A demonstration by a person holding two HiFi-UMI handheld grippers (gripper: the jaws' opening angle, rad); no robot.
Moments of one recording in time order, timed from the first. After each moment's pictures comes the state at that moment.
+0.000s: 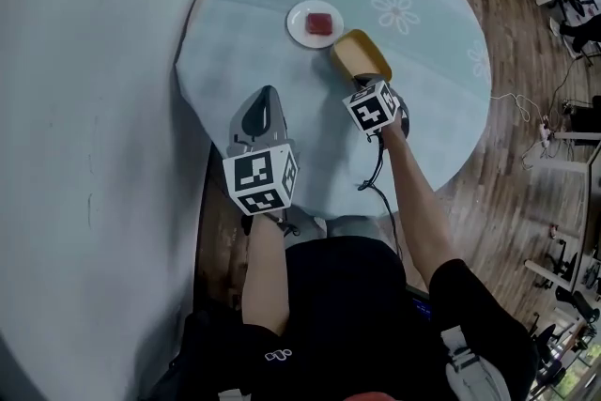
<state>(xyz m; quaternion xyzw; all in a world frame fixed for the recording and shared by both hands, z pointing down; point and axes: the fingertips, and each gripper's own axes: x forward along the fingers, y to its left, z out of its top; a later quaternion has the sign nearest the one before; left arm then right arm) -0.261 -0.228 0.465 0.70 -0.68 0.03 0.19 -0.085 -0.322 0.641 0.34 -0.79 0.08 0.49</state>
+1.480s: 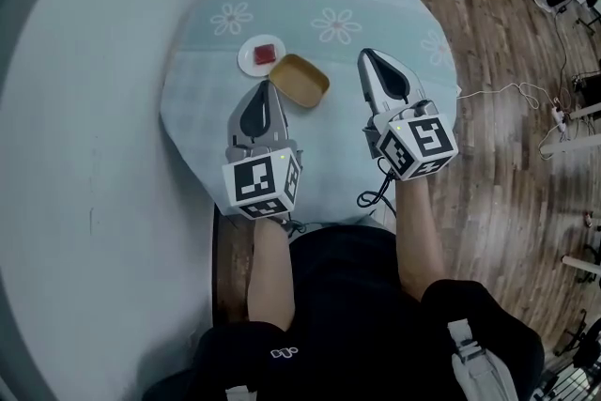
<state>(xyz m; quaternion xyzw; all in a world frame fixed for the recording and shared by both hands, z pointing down) -0.075 -0.239 0.350 0.75 -0.66 0.01 0.04 0.076 -0.285 0.326 0.43 -0.90 0.05 -0.07</state>
